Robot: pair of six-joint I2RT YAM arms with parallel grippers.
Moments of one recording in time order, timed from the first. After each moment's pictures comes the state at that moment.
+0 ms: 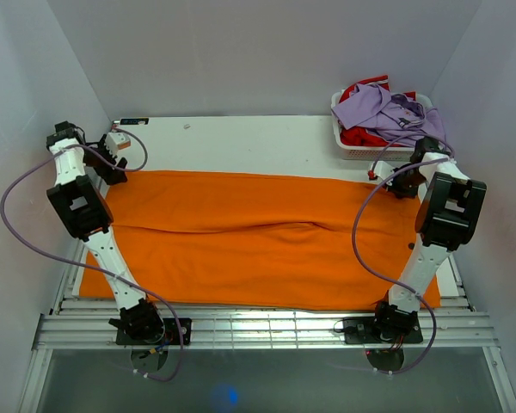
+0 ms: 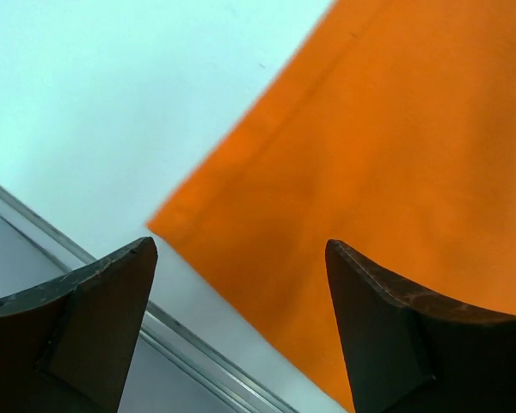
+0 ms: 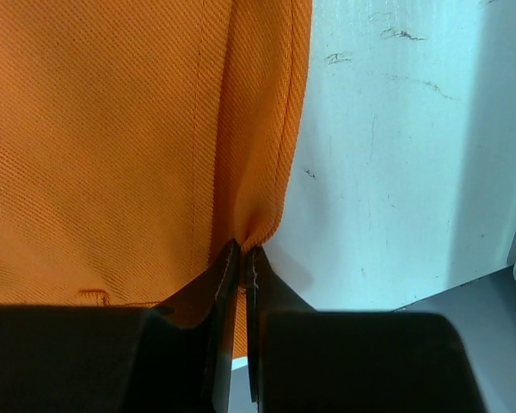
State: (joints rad) left arm 0.47 2.40 2.21 -1.13 0.67 1.38; right arm -0.27 2.03 1.49 -0.78 -0.27 -1.60
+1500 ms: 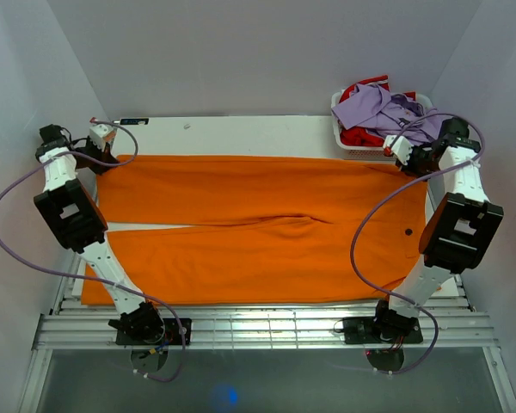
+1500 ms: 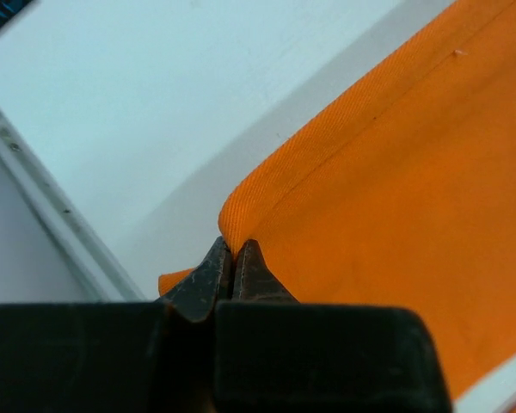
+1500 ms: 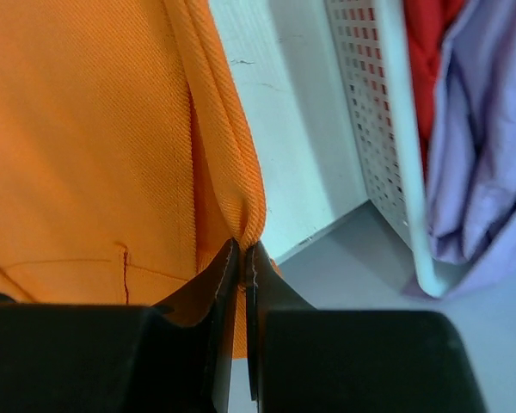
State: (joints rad) left arm 0.52 2.22 1.93 -0.78 0.85 1.07; right arm -0.32 1.81 1.54 -0.84 -0.45 -1.51
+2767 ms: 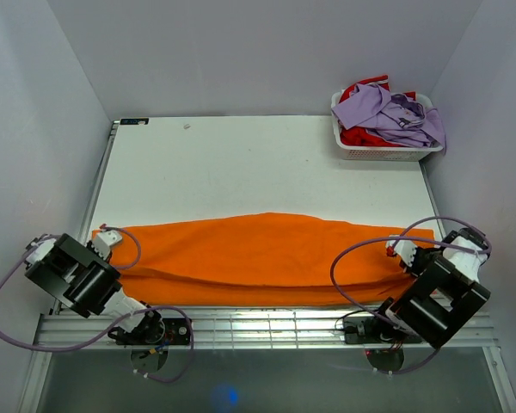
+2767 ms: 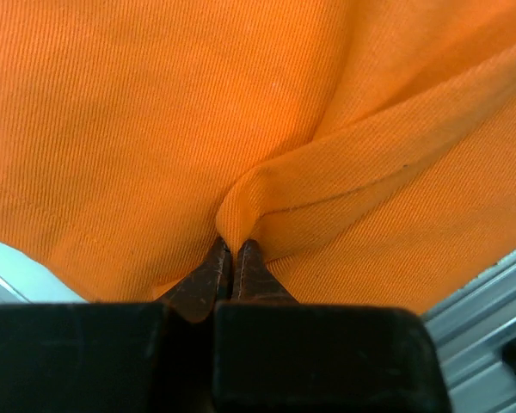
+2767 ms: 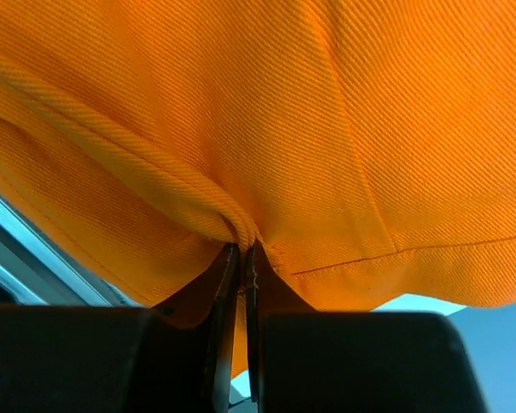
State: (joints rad) left arm 1.03 1.53 0.81 -0.93 0.58 1.82; right arm -0.78 1.22 0.62 -0.94 -0.39 -1.98
